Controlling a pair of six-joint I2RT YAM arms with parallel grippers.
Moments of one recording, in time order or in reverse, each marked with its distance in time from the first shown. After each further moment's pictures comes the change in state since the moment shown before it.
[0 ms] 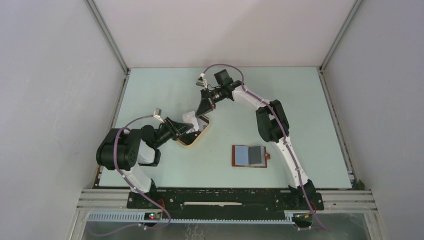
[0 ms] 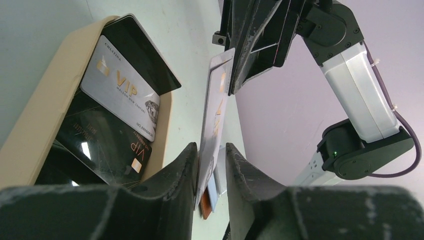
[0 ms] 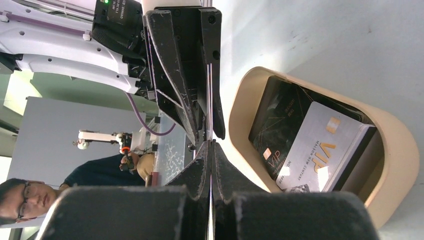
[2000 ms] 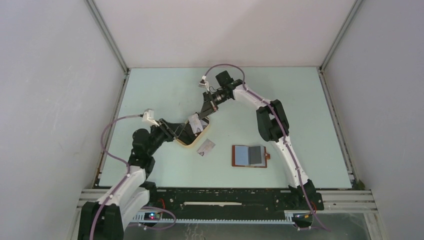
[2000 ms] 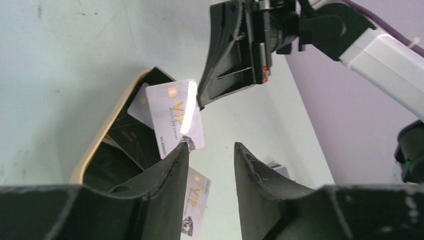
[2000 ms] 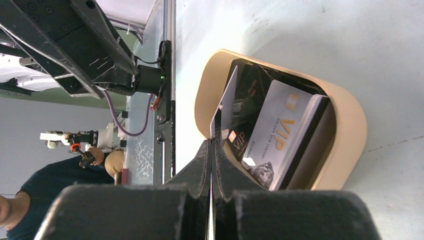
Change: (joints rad) left arm -0.079 -0.818 -0.008 -0.853 -0.346 0.433; right arm -0.013 0.026 0.041 -0.201 0.098 -0.246
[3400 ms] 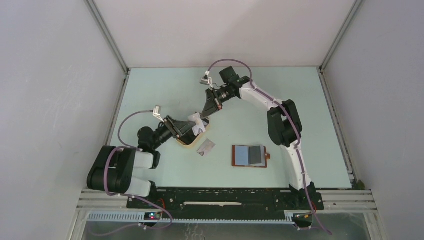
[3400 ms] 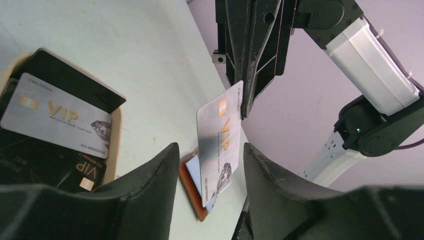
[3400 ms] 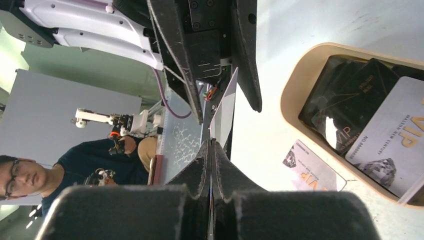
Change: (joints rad) left arm 0.016 0.545 -0.020 0.756 0.313 -0.319; right arm 0.016 -0.271 -0.239 0.025 -0.128 0.027
